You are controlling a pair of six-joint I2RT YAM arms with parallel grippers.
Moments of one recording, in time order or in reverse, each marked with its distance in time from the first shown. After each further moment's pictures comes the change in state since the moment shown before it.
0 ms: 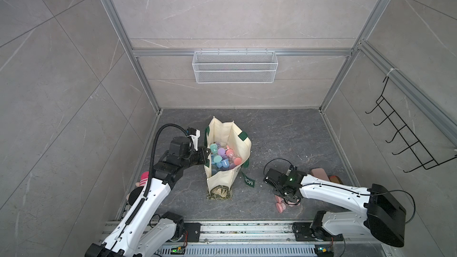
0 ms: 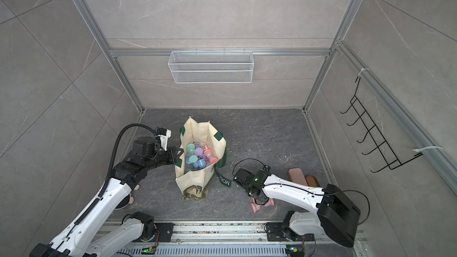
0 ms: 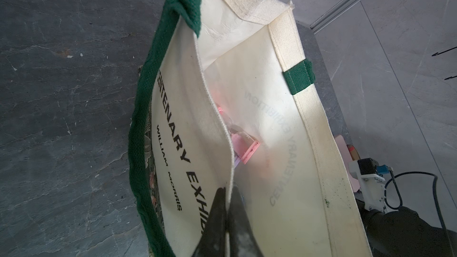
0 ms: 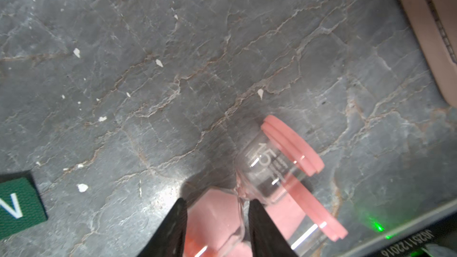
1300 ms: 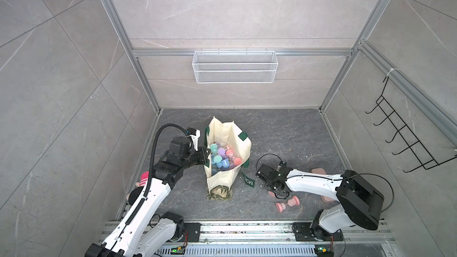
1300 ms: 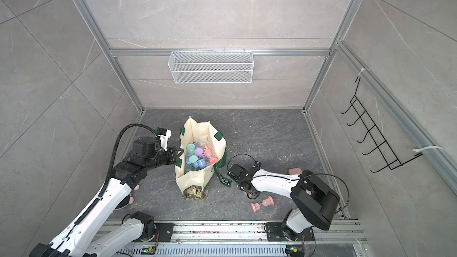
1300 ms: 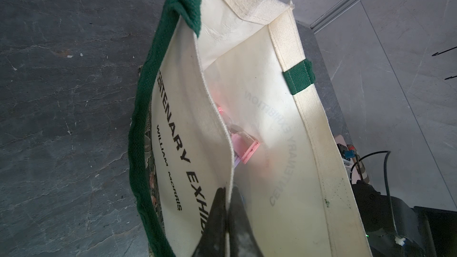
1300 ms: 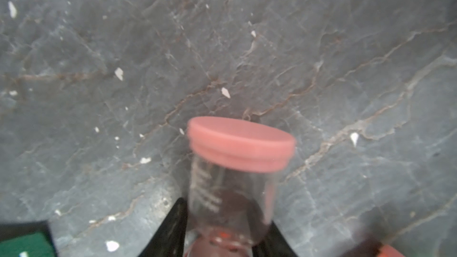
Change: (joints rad) left arm 0.000 0.000 0.000 0.000 0.000 0.000; right arm -0.053 0.240 0.036 0.266 -0.005 -0.119
